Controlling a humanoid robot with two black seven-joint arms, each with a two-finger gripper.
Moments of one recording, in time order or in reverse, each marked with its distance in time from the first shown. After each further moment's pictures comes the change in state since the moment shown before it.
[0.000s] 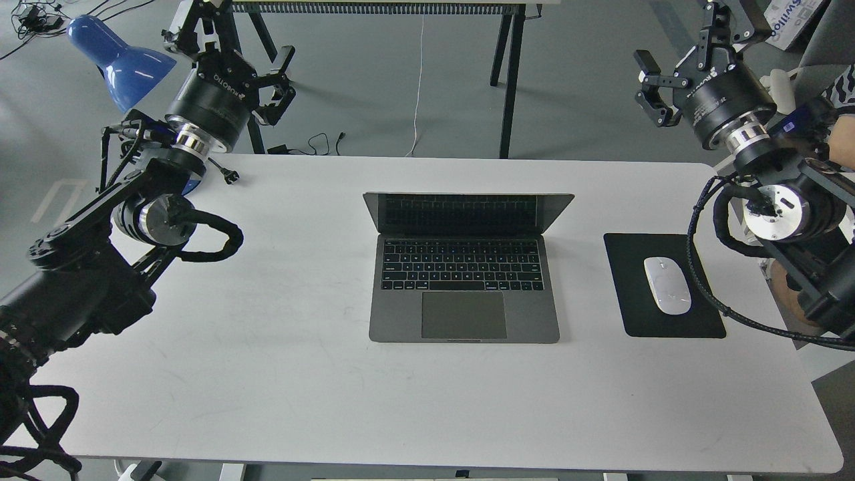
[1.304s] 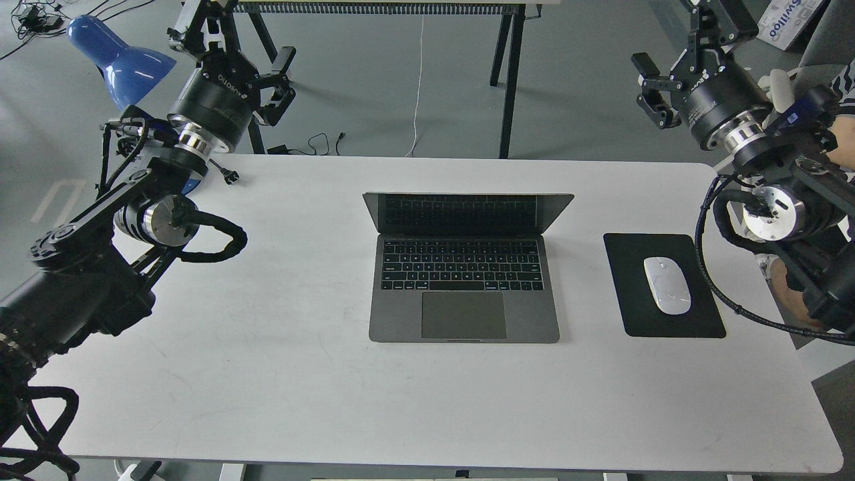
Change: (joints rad) left arm 0.007 0.002 -0.011 -0.025 0.075 0.050 0.000; right arm 0.029 0.003 -0.042 -0.035 -0.182 -0.022 -0.029
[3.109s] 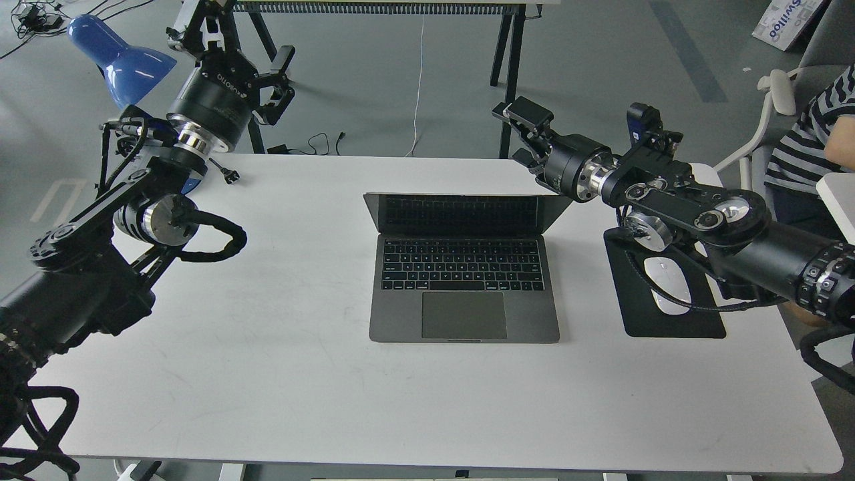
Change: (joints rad) left arm 0.000 0.000 -0.003 0.000 0.000 0.000 0.000; right arm 0.309 0.302 -0.712 -0.306 -0.014 0.005 -0.043
